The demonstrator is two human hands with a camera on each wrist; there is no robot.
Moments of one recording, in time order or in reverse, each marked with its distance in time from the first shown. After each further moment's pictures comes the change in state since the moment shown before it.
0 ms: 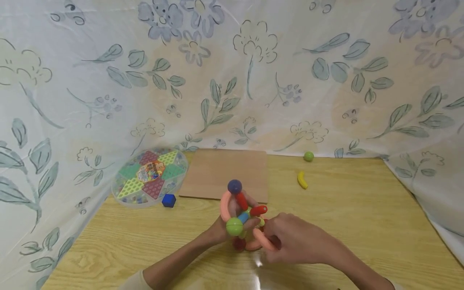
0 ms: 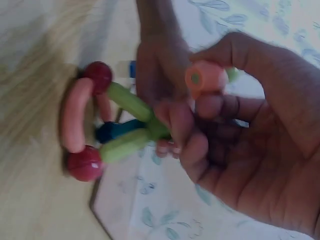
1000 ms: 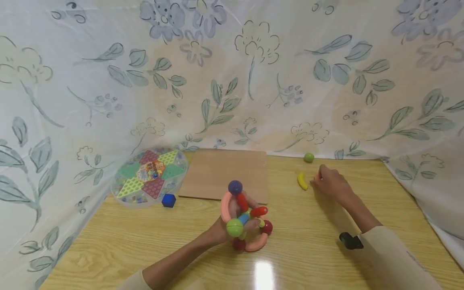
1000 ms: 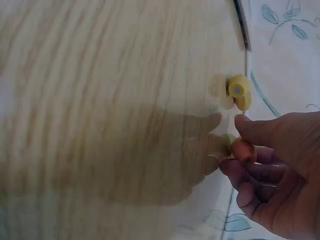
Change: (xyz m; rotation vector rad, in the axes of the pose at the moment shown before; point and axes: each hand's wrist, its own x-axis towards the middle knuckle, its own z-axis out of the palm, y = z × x) left_hand 0.000 0.000 0.001 0.009 0.005 -0.035; right_hand -0.021 0.224 -0.059 -0.247 0.258 0.650
